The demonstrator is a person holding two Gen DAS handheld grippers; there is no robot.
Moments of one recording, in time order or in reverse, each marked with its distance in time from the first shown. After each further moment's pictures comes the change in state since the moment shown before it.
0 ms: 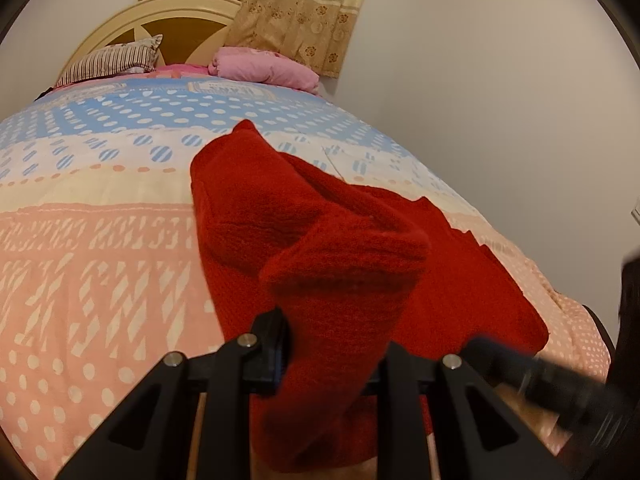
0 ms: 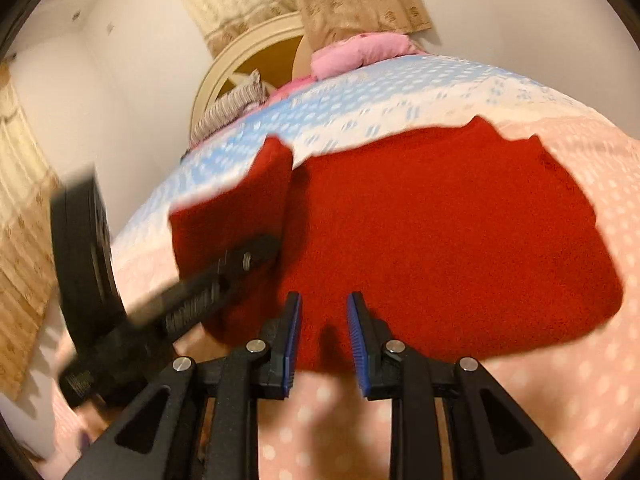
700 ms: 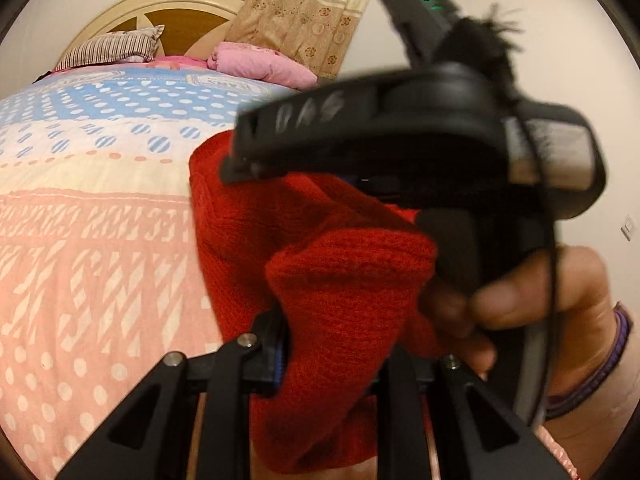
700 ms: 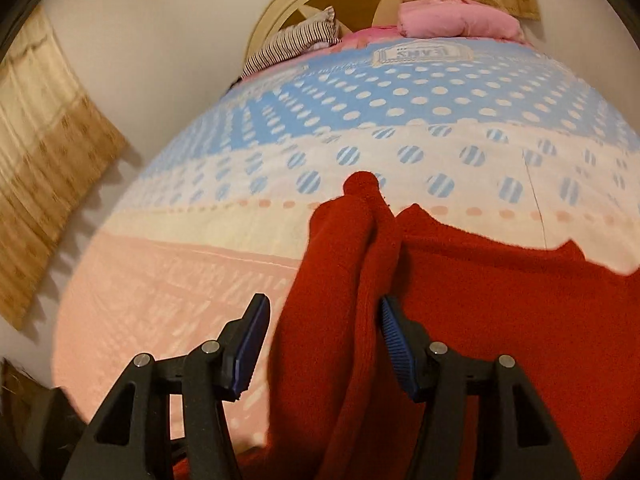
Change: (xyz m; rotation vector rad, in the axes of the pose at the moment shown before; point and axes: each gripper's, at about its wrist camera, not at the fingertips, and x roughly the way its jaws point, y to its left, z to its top) left arm 0.000 0.005 -0.001 -0.052 -0.001 -0.057; right arm 0.148 0.073 0.116 -0.291 0.257 0.100
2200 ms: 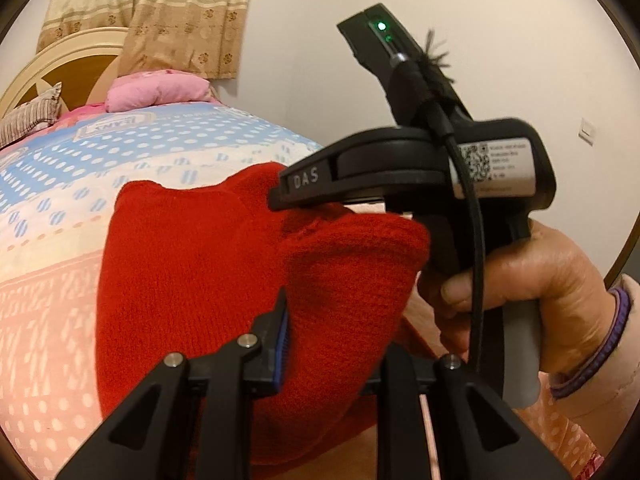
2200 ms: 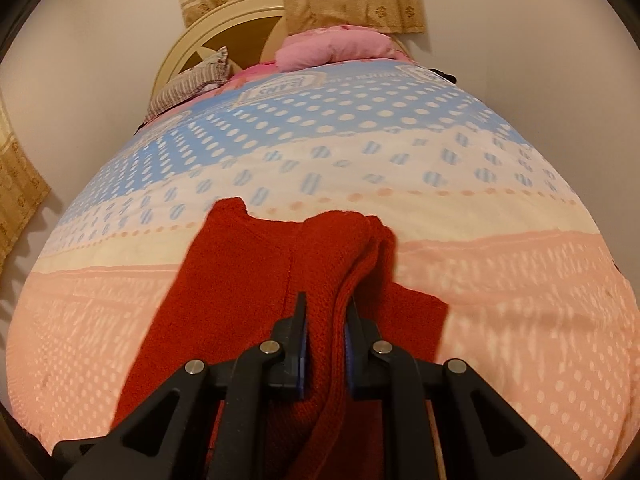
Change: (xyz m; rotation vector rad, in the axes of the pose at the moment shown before) left arm 0.037 -0.132 0.008 0.309 0.047 -0.127; right arm -0.125 -0.169 -0.051 0.161 -0.119 -0.294
